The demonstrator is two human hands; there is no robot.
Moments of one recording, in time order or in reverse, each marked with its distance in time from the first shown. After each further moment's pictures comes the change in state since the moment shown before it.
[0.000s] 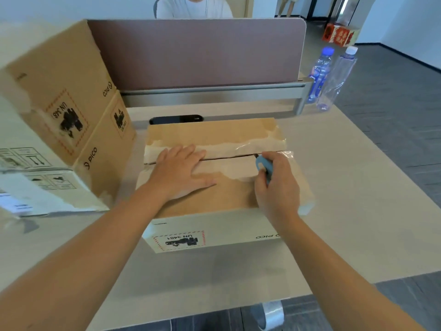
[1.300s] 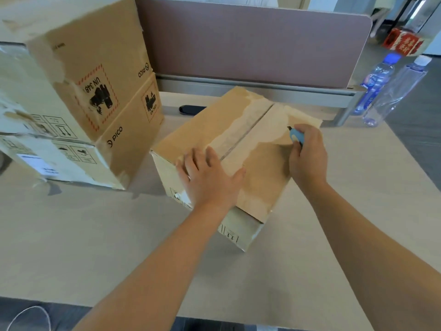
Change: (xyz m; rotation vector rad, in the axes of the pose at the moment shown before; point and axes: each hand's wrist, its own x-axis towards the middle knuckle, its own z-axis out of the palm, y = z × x) left_hand 0.004 0.064 0.028 -0.197 0.219 -0.639; right_hand 0.099 0.023 0.020 -0.086 -0.104 -0.168
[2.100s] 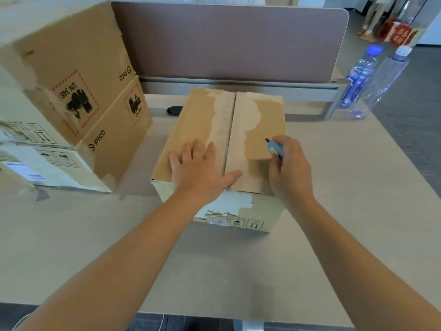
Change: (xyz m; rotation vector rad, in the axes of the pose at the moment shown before) left_hand 0.009 0.012 -0.008 0.222 -0.097 0.249; right_hand -0.036 0.000 -0.027 0.037 -0.068 -0.086
